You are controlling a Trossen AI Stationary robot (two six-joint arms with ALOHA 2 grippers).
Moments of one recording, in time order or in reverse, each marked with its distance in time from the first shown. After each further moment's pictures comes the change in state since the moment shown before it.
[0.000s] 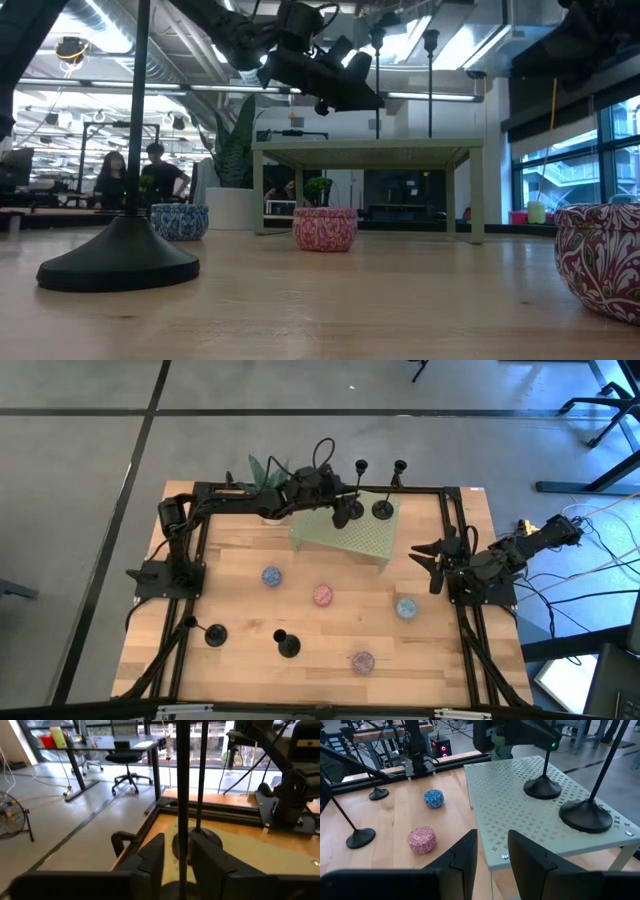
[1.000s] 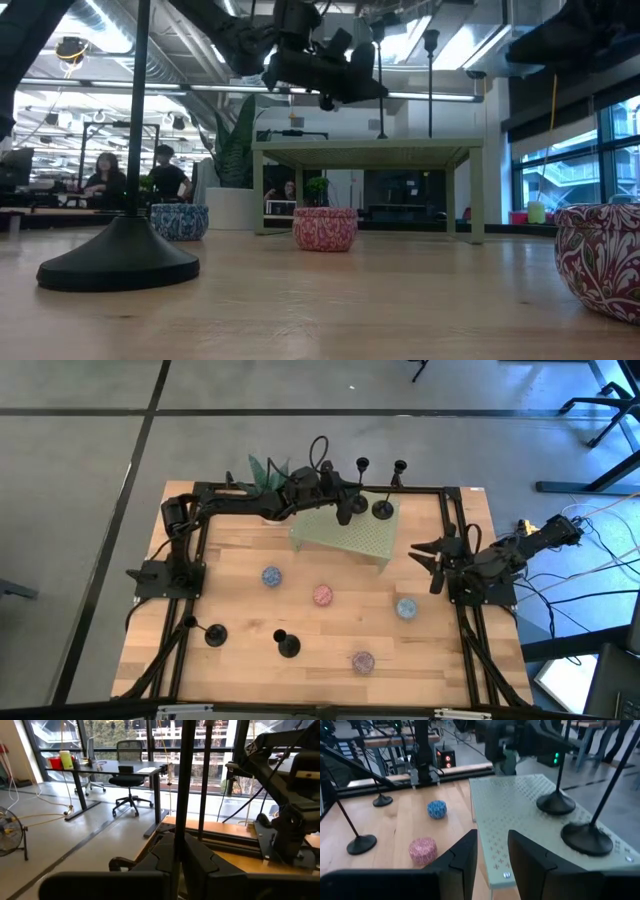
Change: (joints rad) left arm -0.003 0.022 -0.003 0.166 -0.009 -0.051; right arm 0.000 0.000 0.000 0.102 0.000 -0.128
